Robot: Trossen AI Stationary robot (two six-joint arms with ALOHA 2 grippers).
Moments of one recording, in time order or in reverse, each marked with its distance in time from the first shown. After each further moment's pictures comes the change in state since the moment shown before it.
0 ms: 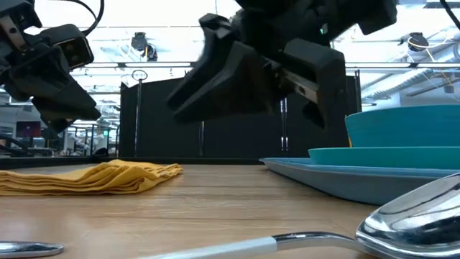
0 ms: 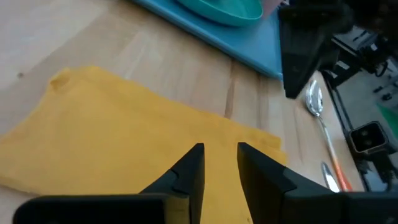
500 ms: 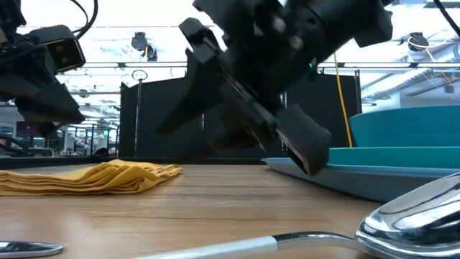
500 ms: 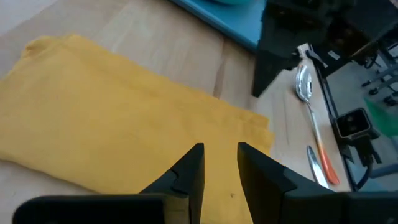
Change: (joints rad) left arm -0.060 0.000 0.000 -0.032 -0.001 -0.086; right arm 0.017 0.095 0.065 -0.055 0.078 -0.233
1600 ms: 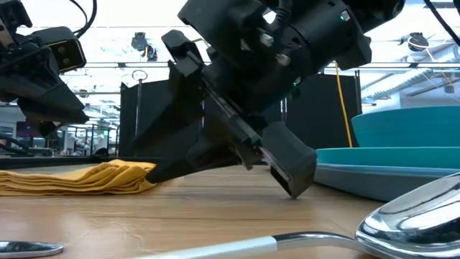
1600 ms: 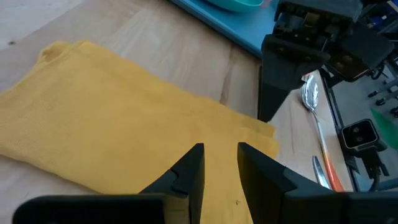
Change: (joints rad) left arm -0.001 0.000 0.000 -0.002 -0.036 -0.018; right arm -0.033 0.074 0.014 0.119 -0.127 -0.037
